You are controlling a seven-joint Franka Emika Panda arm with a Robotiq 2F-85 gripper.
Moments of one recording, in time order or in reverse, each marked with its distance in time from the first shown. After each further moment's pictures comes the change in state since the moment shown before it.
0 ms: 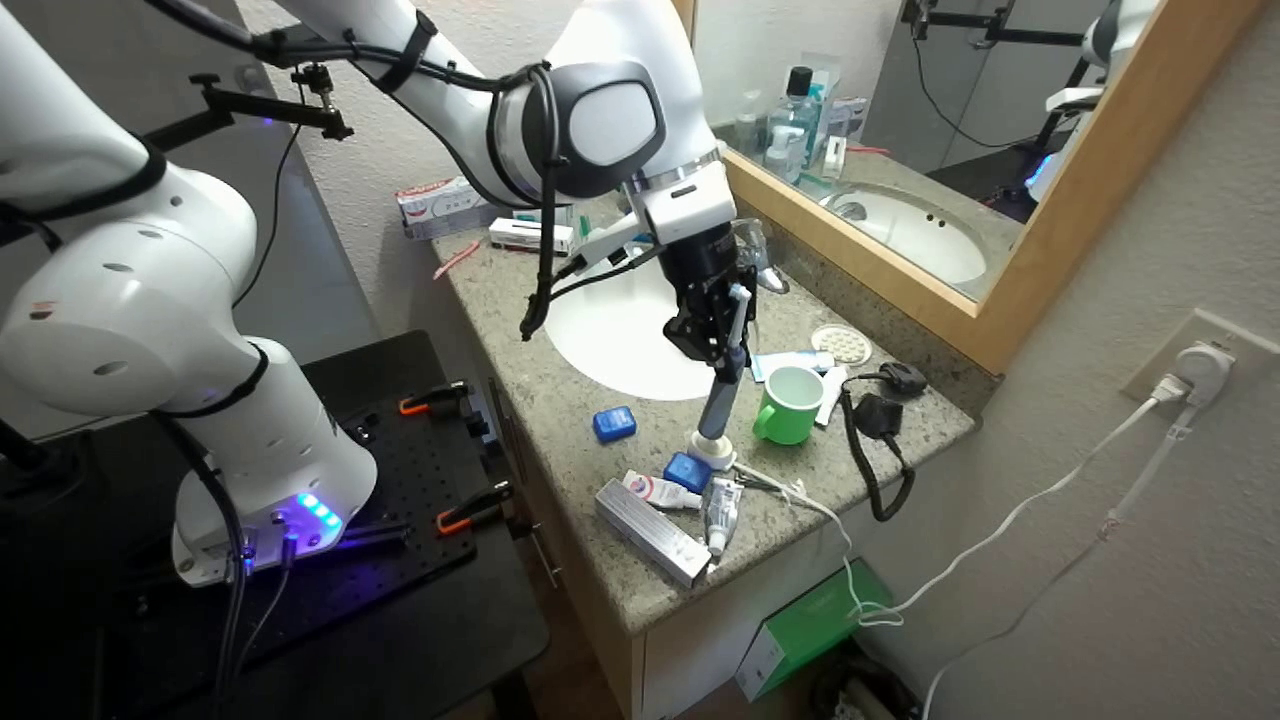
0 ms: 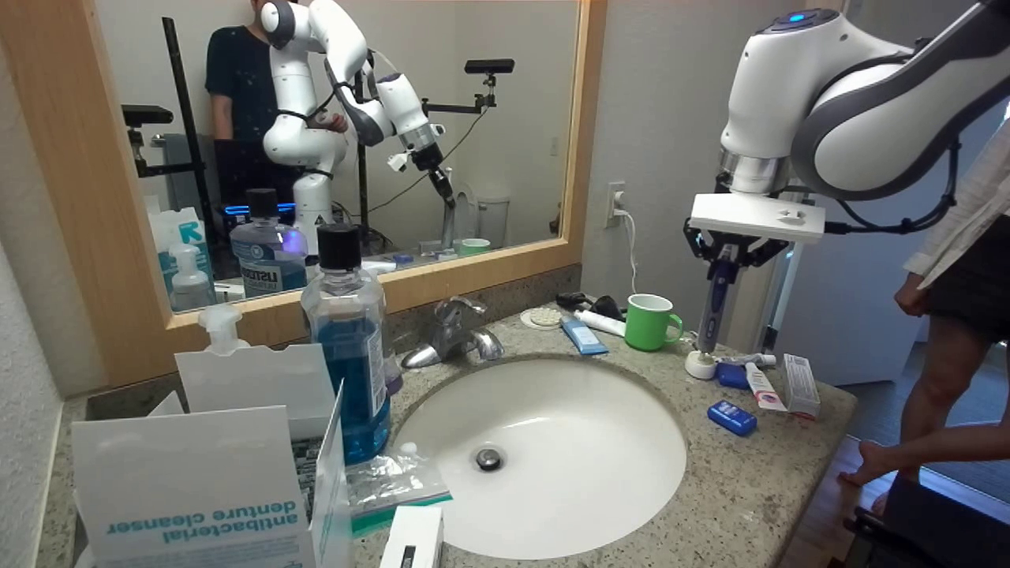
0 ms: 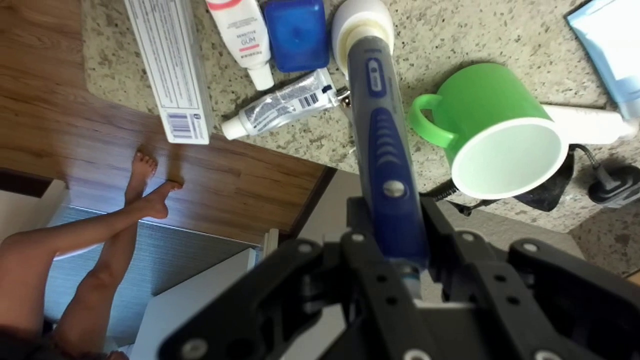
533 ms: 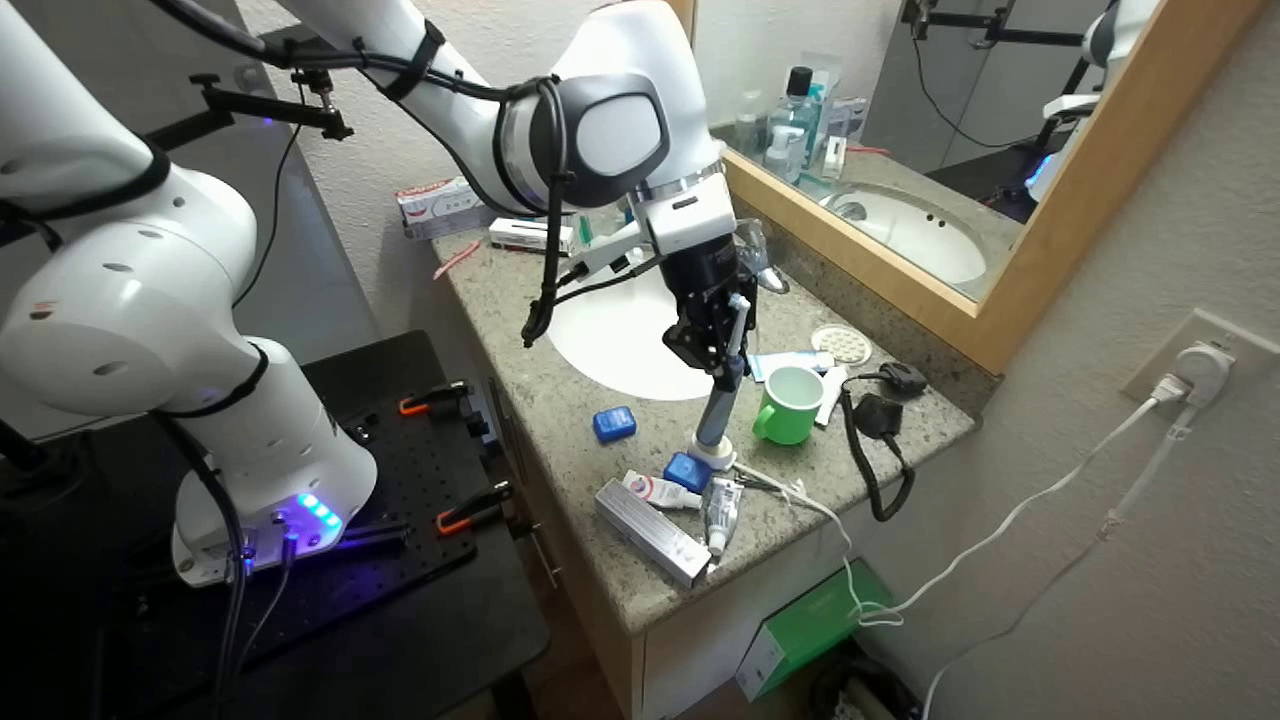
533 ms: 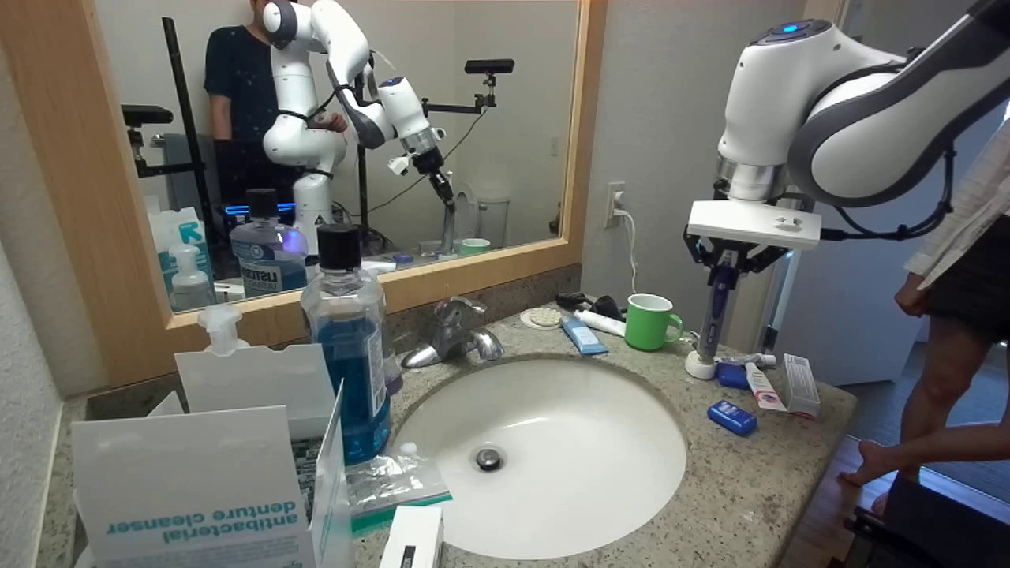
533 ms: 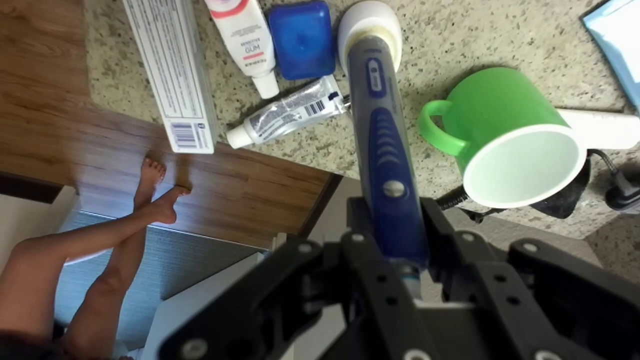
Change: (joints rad) arm 0.000 0.023 -0.005 0.005 -0.011 0.000 0.025
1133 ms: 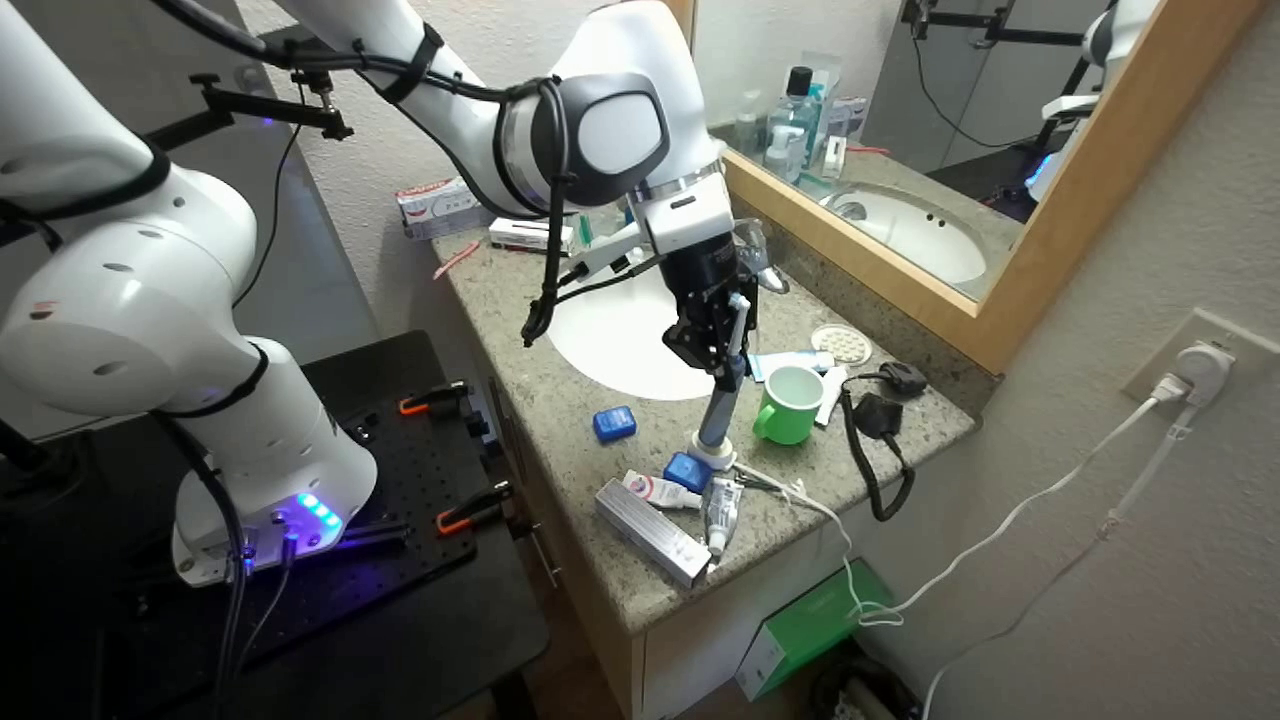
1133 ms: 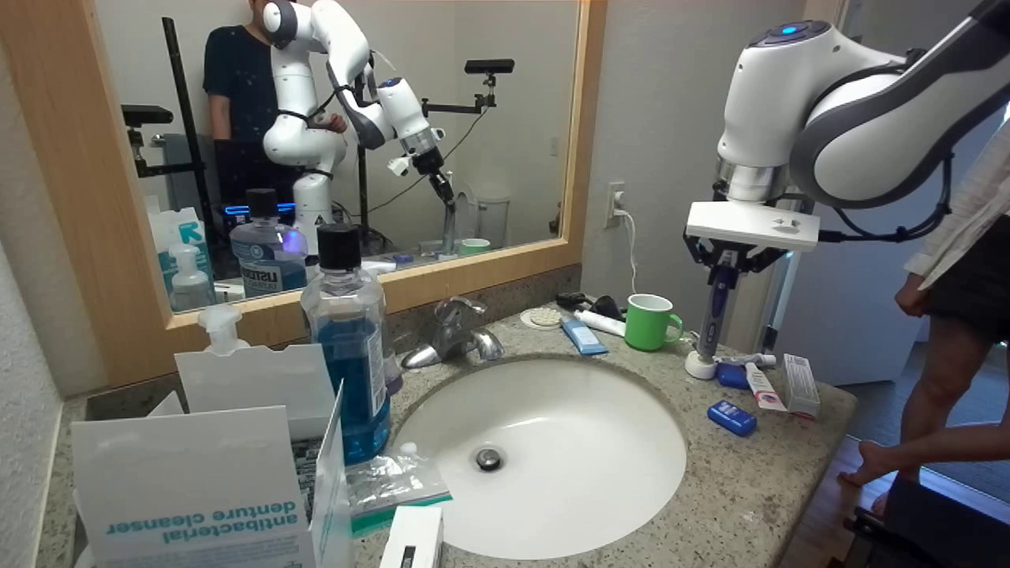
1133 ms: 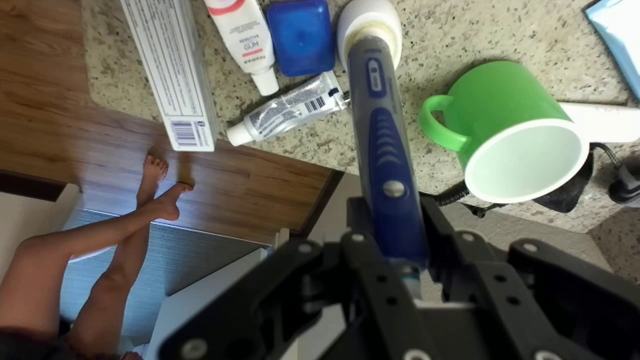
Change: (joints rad) arm 0.001 0.001 0.000 0.000 -0.029 0.000 0.038
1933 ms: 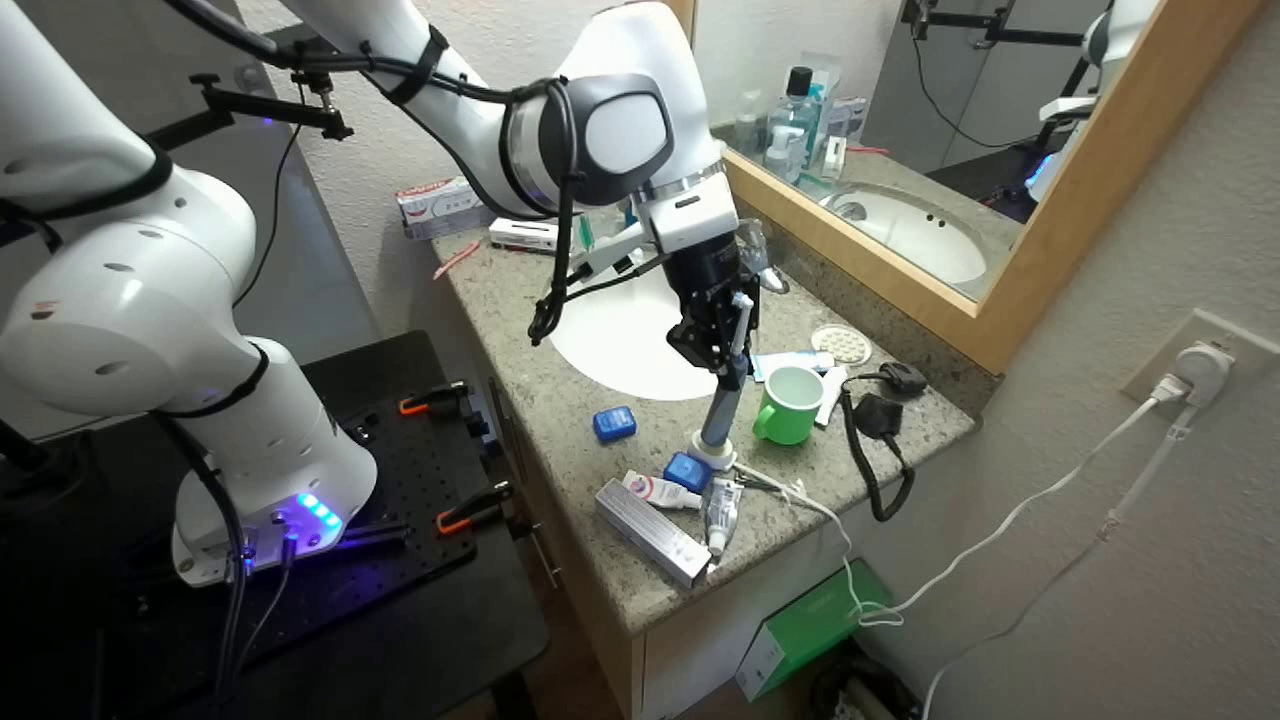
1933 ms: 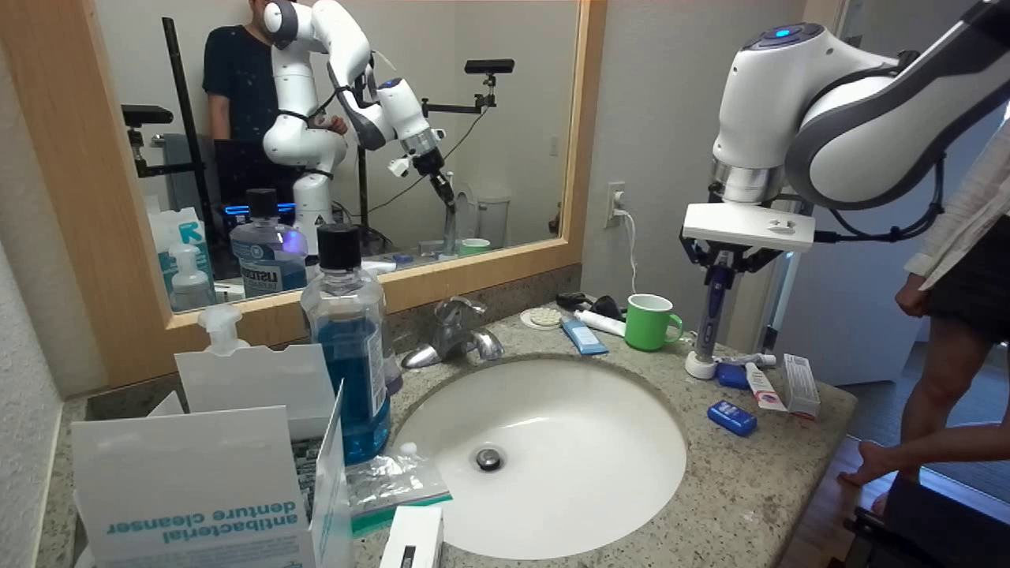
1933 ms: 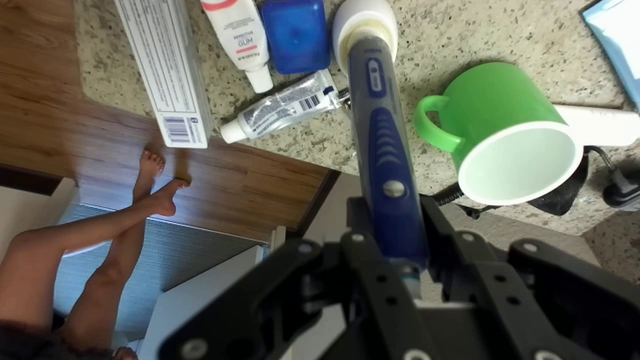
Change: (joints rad) arm 0.006 0.016 0.000 0.013 -0.011 0.000 0.000
